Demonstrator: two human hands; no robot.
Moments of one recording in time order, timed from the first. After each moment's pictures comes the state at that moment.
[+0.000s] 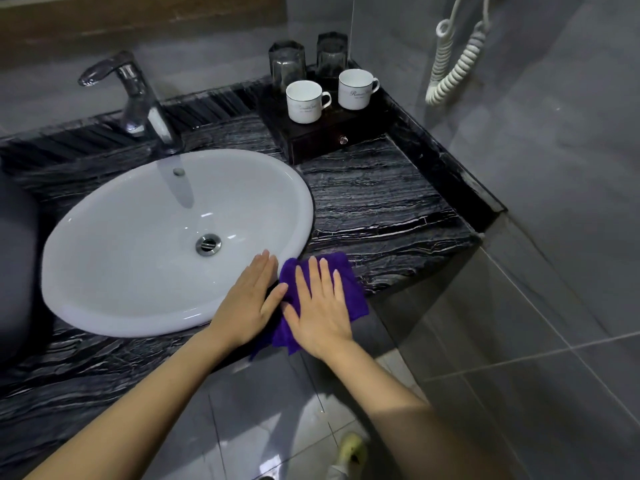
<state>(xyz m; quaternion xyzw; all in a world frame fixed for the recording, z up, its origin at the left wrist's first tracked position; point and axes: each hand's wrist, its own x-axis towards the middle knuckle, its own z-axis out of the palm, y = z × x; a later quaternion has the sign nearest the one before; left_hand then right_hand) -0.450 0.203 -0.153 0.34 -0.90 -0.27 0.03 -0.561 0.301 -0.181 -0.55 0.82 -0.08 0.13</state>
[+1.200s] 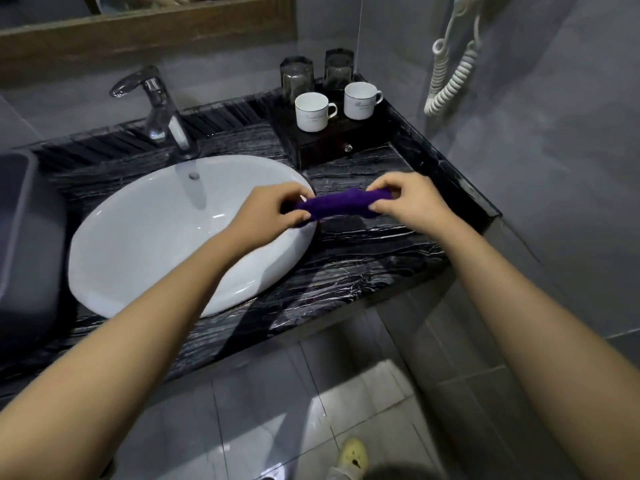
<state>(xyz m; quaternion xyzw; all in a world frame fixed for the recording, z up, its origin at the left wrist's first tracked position) -0.513 0.171 -0.026 0.26 -0.90 -0.30 0.17 -0.719 0.294 -0.029 -0.47 0.79 -0.34 0.18</state>
